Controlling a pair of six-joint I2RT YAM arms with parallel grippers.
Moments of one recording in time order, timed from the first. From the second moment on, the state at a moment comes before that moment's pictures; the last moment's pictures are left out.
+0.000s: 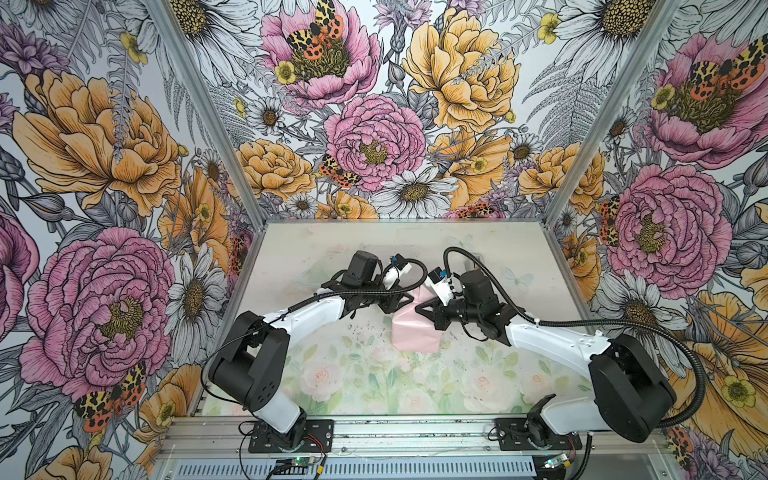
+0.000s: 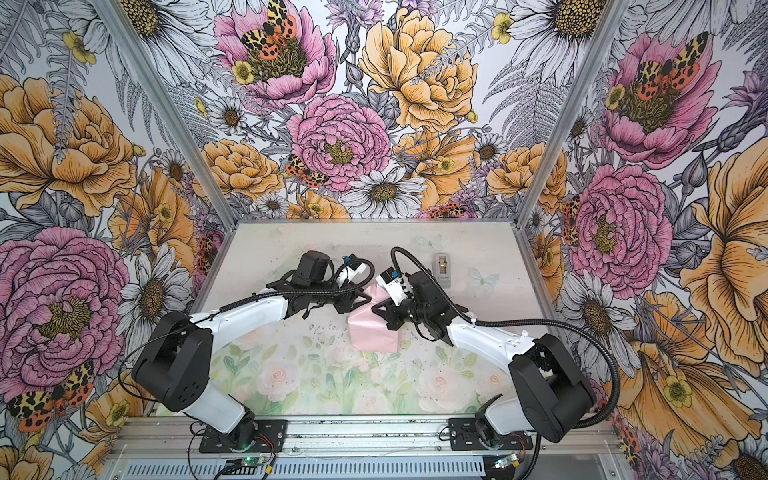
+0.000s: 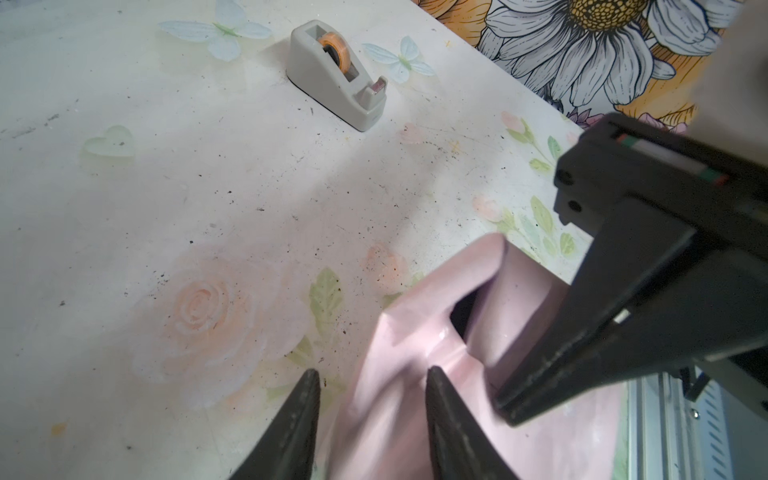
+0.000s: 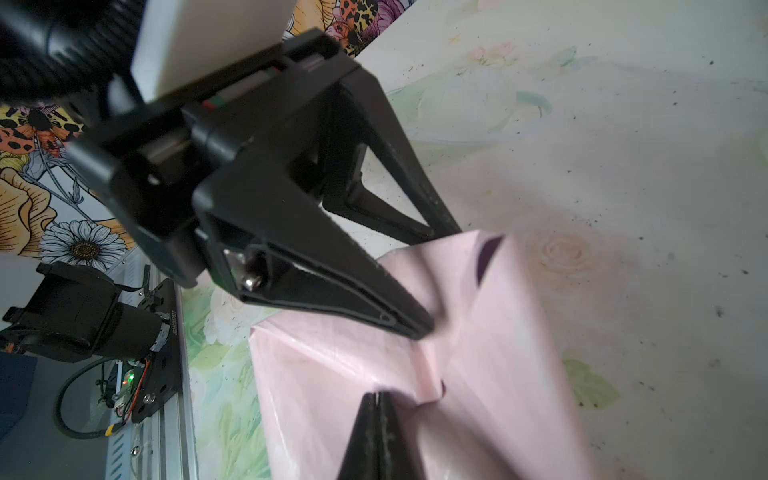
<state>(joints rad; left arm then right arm) -0.53 1.59 1.00 -0.12 0.57 0.09 0.57 1.41 0.74 0.07 -0.57 0.14</state>
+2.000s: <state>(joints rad) -0.49 1.83 1.27 -0.21 0.81 0.22 0.57 1.42 0.74 0.09 -0.57 0.13</state>
